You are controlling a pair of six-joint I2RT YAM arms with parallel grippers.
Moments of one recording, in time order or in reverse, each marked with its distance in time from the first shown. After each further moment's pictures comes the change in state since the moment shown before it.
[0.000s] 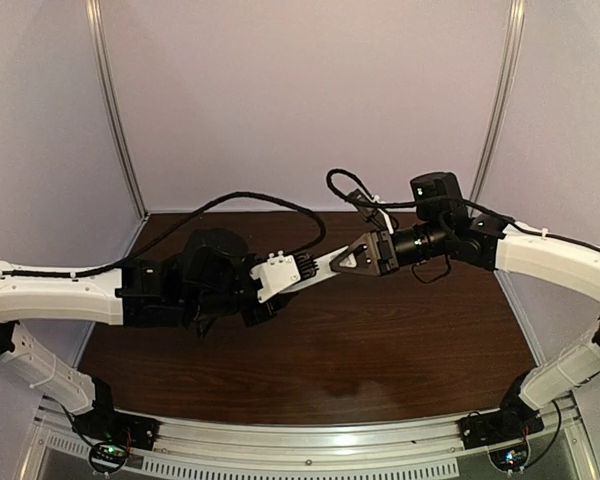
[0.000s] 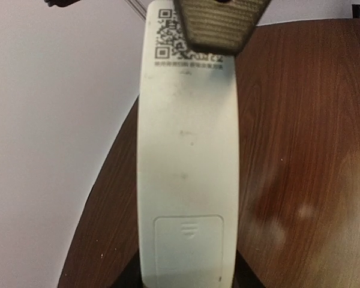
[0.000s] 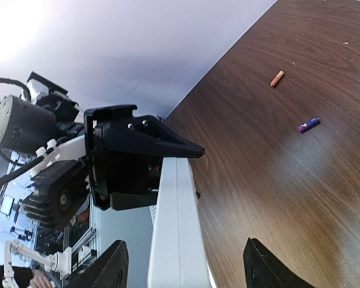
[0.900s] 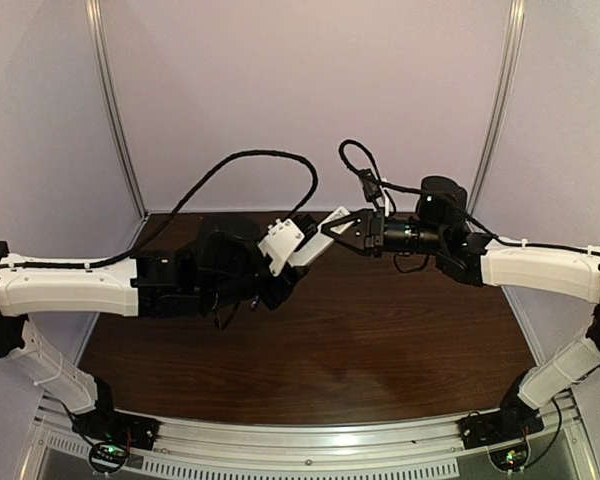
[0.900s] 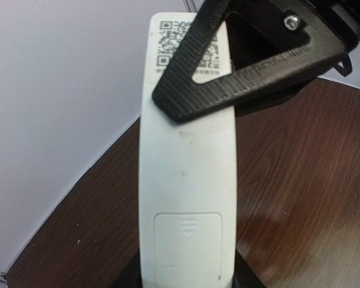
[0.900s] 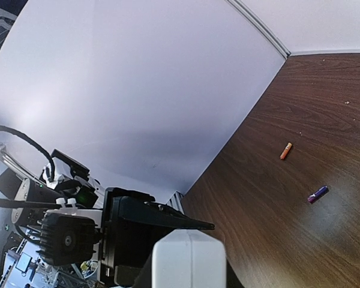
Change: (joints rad) left arm 0.004 0.093 0.108 0.069 -0.089 -0.312; right arm -0.006 0.049 -0.138 0.628 0.146 0.396
